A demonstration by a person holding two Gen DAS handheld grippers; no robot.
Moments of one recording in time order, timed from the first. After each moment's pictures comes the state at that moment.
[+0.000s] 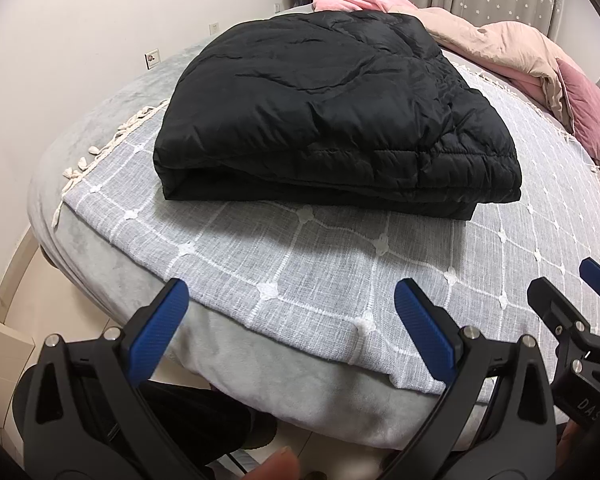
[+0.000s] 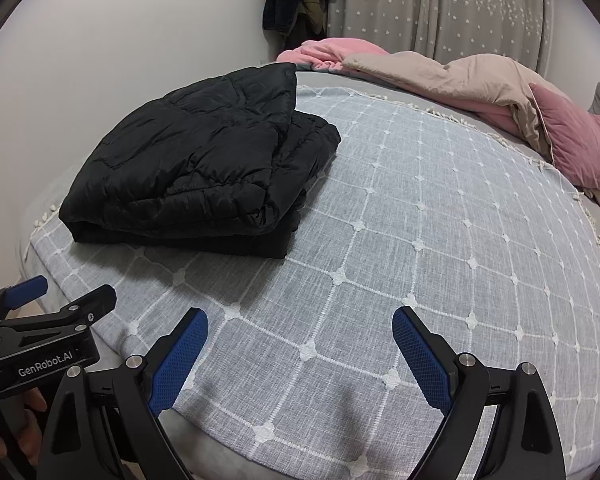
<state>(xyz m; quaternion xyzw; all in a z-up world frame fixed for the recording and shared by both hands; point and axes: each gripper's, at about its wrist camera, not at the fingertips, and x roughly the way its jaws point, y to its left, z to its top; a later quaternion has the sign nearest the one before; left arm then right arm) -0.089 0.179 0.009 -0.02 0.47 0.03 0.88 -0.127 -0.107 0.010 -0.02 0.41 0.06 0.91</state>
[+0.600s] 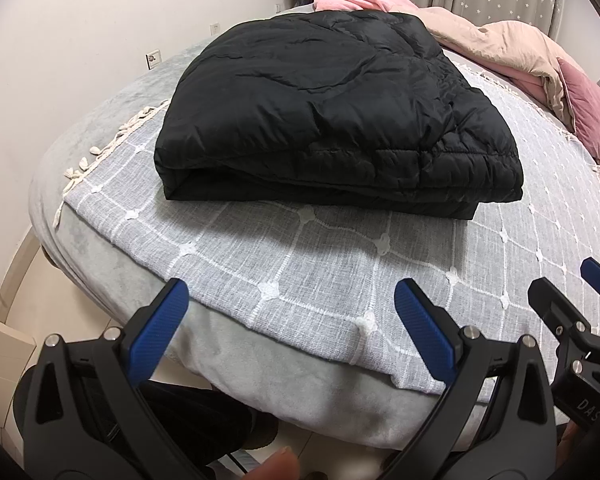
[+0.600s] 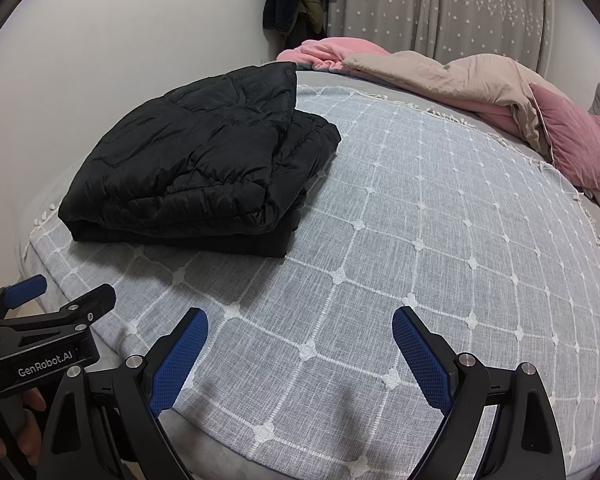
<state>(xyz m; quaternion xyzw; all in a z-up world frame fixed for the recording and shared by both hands) -0.090 0.179 0.009 -0.02 0.47 0.03 0.88 -0.127 -0.106 0.010 -0.03 0.41 0.06 0.91</state>
